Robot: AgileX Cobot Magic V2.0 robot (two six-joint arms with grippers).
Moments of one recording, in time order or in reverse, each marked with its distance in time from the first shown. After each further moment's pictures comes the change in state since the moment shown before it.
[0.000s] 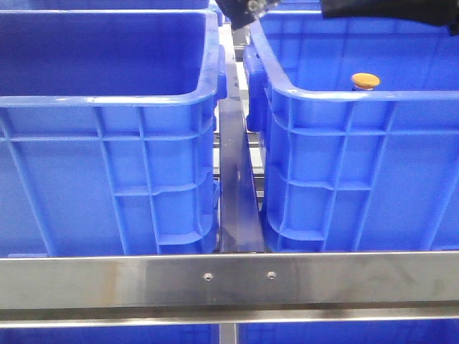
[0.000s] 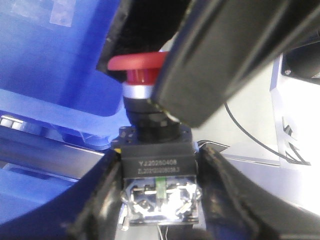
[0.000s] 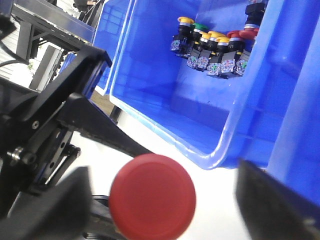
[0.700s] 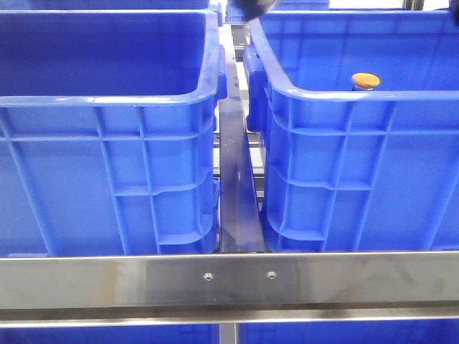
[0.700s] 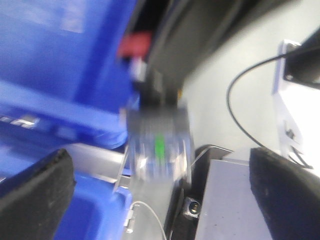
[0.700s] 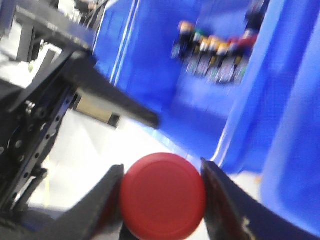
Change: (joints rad) left arm 0.053 -0.034 -0.033 0.000 0.042 0.000; right arm -0.069 0.002 -0.034 -0.004 0.030 0.000
